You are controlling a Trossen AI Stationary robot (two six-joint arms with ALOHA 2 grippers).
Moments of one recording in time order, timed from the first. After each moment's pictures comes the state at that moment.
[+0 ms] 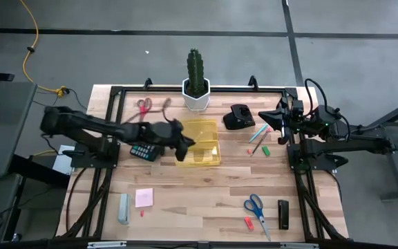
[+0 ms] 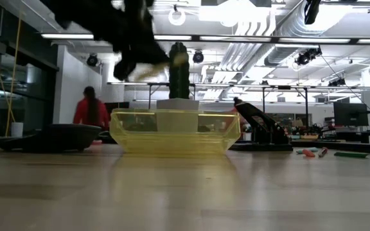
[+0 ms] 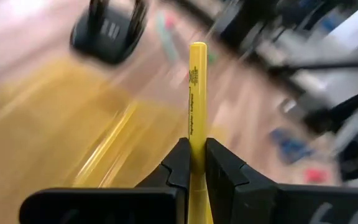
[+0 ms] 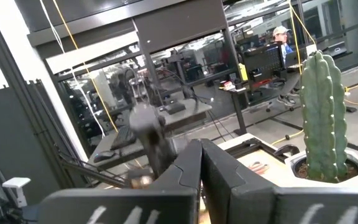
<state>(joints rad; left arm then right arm) 0.11 1.39 0.74 0.11 -0.13 -0.60 -0.08 0.50 0.57 0.09 0.11 0.29</state>
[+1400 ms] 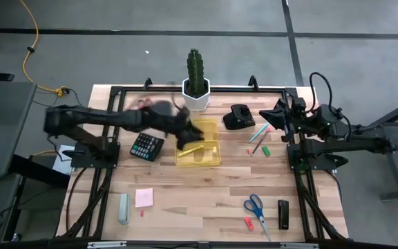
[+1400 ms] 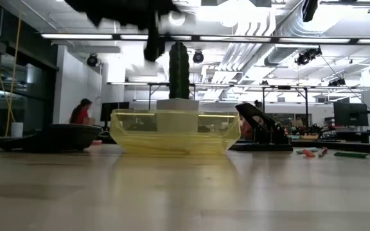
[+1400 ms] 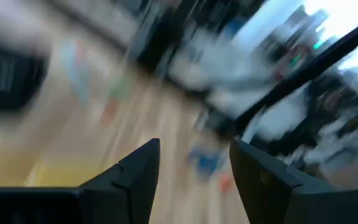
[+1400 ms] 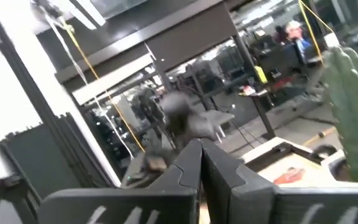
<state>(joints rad) 0.26 1.38 0.92 0.19 0.31 -0.55 -0.08 0.53 0.57 0.19 0.08 0.45</state>
